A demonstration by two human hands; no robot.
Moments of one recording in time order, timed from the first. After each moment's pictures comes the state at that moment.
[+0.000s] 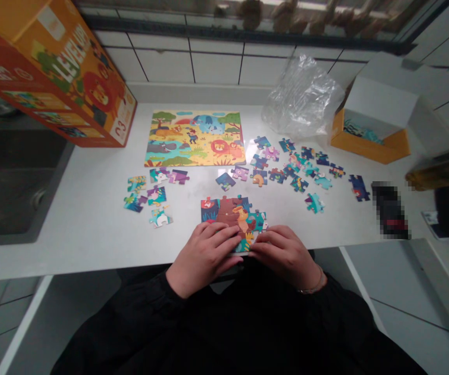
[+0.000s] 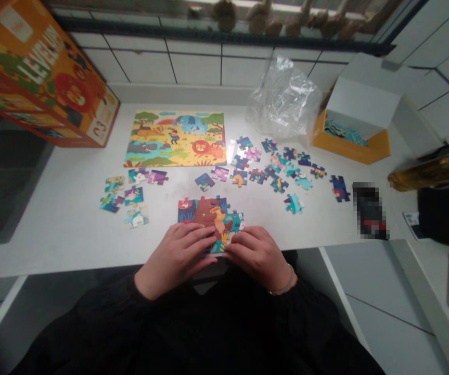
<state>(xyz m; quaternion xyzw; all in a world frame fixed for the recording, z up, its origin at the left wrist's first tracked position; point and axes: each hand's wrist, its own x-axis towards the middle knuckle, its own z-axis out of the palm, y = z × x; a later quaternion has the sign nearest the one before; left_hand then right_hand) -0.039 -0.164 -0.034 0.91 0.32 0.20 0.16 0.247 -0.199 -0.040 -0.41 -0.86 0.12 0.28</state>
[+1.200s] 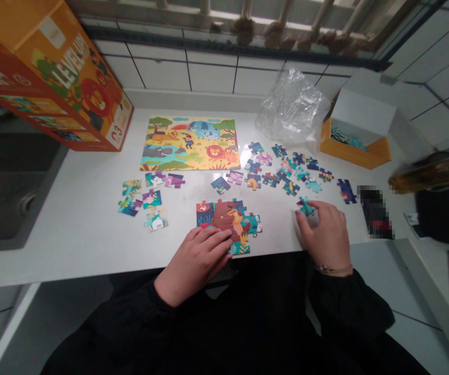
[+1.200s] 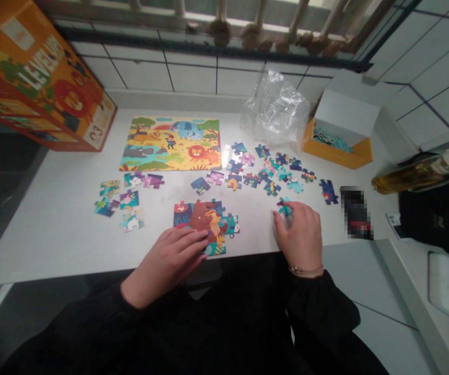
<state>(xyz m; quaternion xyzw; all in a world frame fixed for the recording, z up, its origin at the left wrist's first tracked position) -0.041 -0.164 -0.029 0.92 0.30 0.22 0.09 0.326 -0.181 -0.031 -0.71 -0.67 -0.08 0.23</state>
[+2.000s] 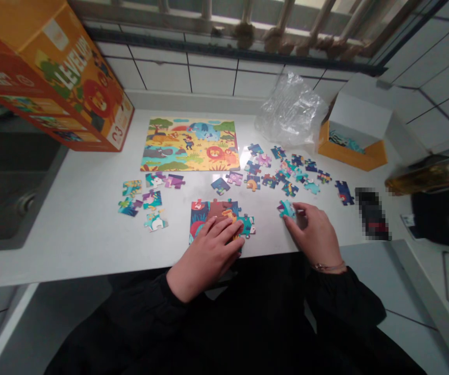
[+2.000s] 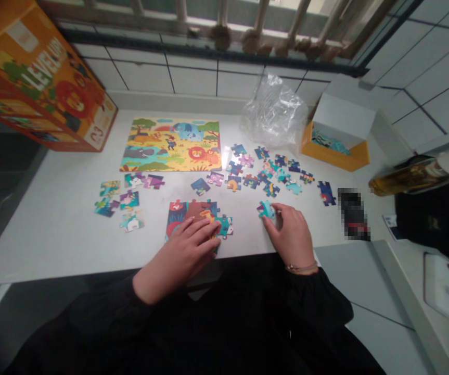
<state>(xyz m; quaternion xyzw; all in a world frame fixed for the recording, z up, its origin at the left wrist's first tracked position) -0.015 -0.158 -0.035 0.93 0.31 0.14 0.13 0.320 -0.175 -0.037 -0.70 -0.68 0.02 0.22</state>
